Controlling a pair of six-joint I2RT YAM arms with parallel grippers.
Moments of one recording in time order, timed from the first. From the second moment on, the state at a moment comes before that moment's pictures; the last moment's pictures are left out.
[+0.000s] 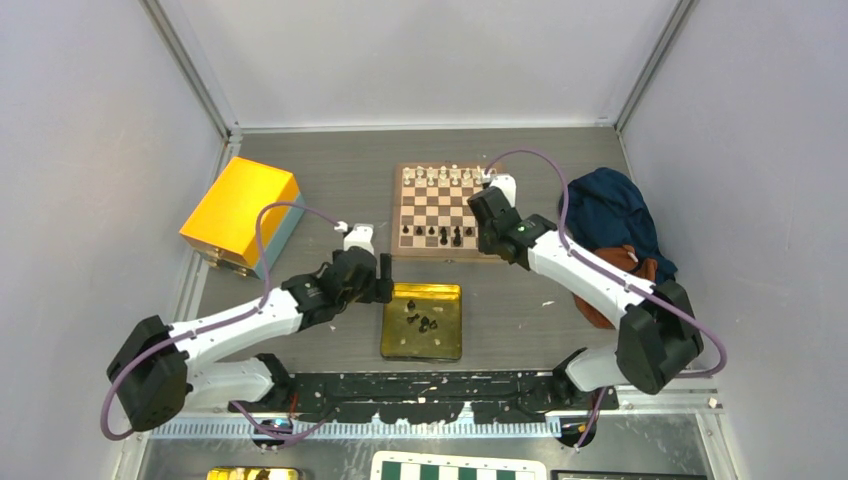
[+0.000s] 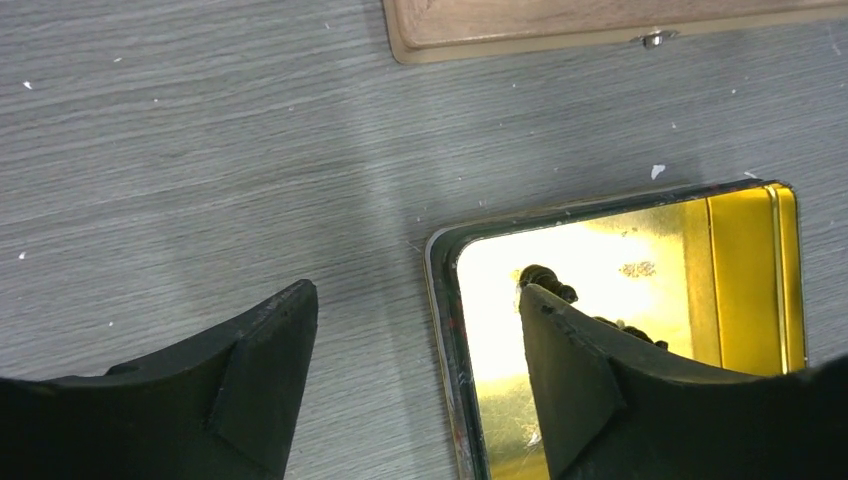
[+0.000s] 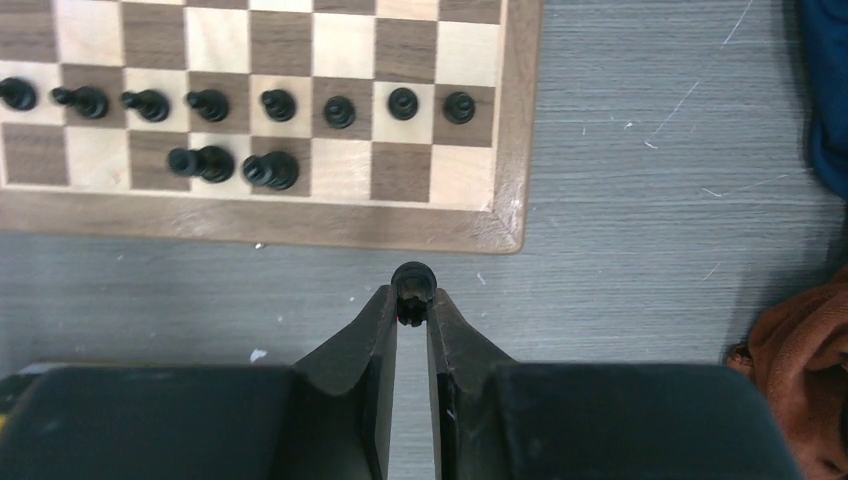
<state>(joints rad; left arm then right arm) -0.86 1.14 0.63 -0.26 -0.34 -0.60 0.63 1.37 1.01 -0.54 0.43 0.44</state>
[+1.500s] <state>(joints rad) -0.90 1.28 0.67 -0.25 -0.35 -0.59 0.39 1.67 1.10 -0.44 0.22 0.39</state>
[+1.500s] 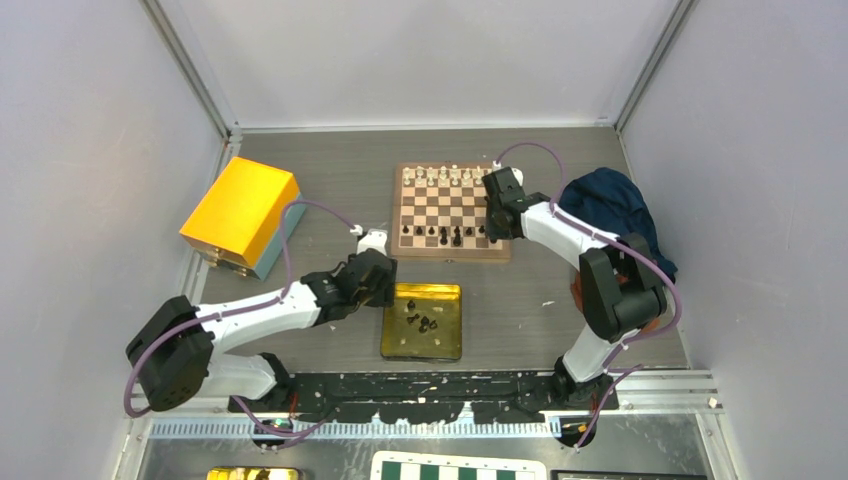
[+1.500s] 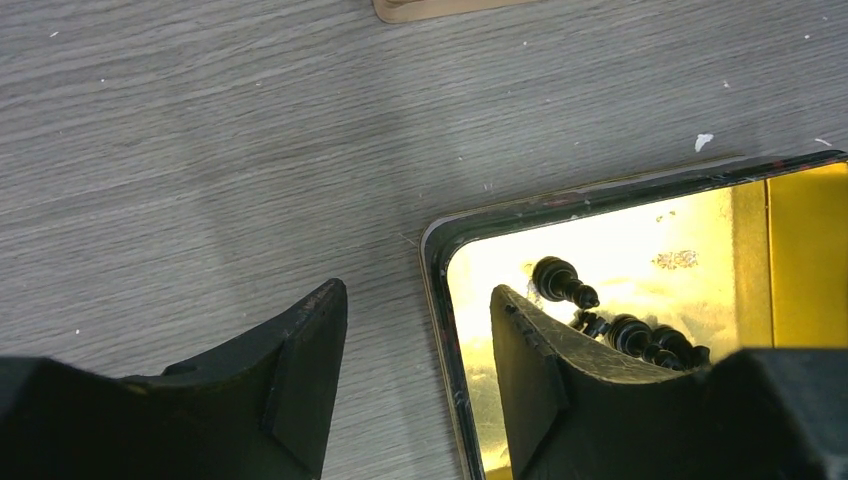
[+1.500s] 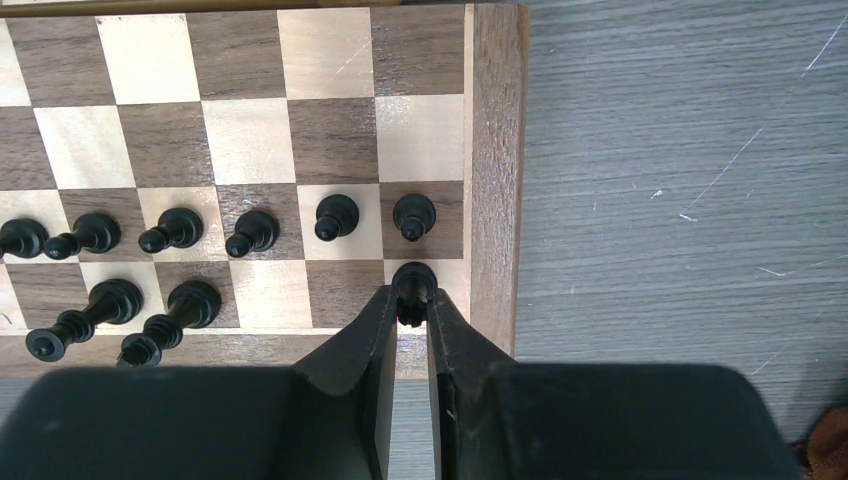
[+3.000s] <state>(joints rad) -0.91 1.35 0.70 -0.24 -0.36 -0.59 0.39 1.50 1.12 -0.47 0.22 0.39</state>
